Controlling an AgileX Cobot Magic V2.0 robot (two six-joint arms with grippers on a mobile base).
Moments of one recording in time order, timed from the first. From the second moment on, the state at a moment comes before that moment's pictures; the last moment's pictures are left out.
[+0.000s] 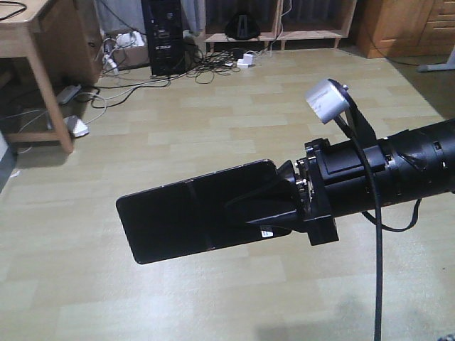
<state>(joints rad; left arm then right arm) -0.01 -0.02 0.03 0.06 0.19 0.04 0.26 1.39 -1.01 1.27 1.20 -1.22</state>
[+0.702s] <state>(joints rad) -0.01 -0.02 0.03 0.06 0.19 0.04 0.26 1.39 -1.01 1.27 1.20 -1.22</state>
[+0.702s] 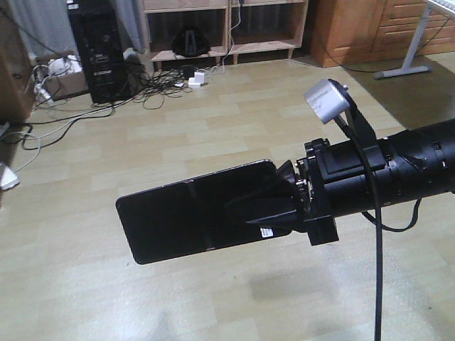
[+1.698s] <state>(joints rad) -0.01 -0.02 0.03 0.06 0.19 0.04 0.26 1.39 -1.01 1.27 1.20 -1.22</state>
